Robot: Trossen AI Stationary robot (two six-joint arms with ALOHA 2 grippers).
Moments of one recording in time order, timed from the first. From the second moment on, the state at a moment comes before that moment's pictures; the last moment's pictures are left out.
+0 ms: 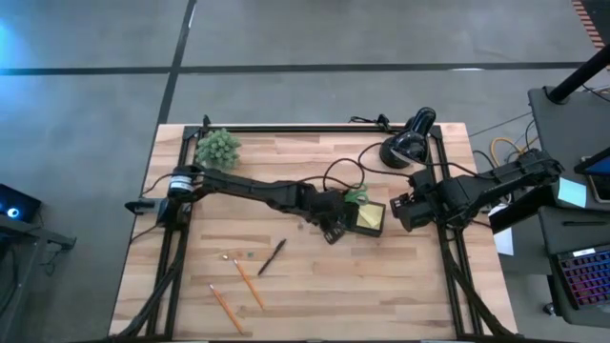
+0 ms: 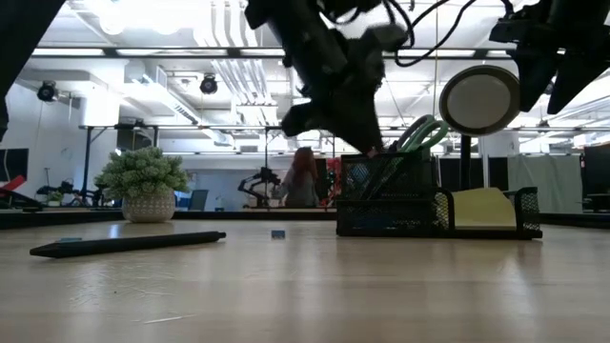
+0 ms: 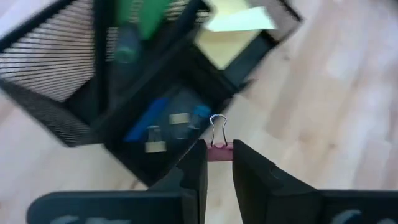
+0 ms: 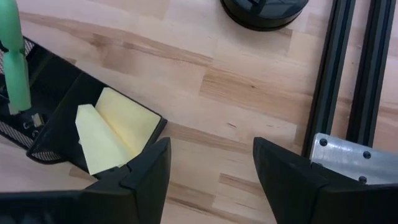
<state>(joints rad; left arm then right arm) -0.05 2.01 1.66 -0.58 -0.07 -0.62 0.33 1.12 0.99 -1.45 0.47 1.60</state>
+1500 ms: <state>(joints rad) -0.16 1.97 1.59 -0.98 -0.18 -1.19 0.33 1.12 0.98 -1.46 0.52 1.54</state>
